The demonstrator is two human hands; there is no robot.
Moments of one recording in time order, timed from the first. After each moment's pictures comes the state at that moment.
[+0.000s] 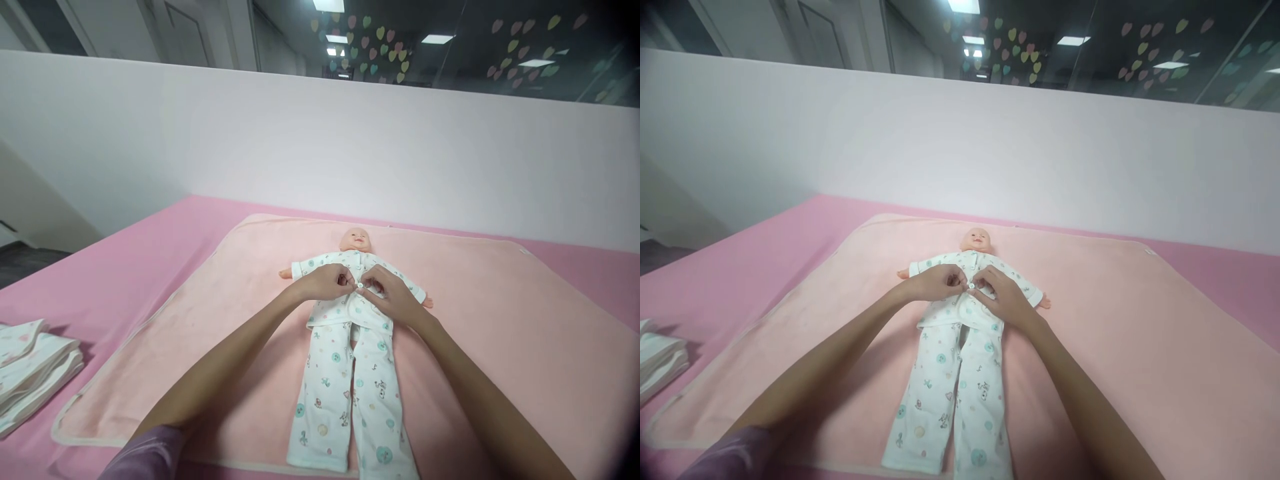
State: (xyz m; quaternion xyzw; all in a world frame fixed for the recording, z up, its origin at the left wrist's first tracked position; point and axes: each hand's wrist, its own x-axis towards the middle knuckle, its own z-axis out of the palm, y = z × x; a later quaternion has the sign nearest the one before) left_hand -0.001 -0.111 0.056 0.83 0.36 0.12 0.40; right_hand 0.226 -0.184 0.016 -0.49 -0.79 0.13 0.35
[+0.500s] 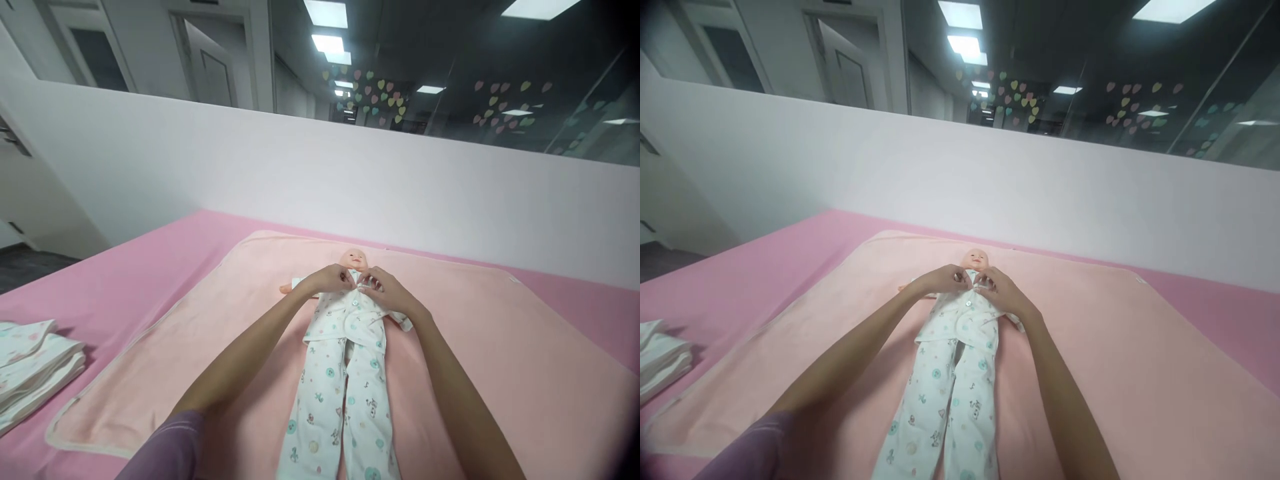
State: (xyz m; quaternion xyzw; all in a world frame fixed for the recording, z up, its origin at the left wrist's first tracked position) left_hand 0.015 -0.068 0.059 0.82 0.37 0.14 0.41; right_hand 0.253 -0.131 0.040 -0.50 -0.79 0.20 0.30
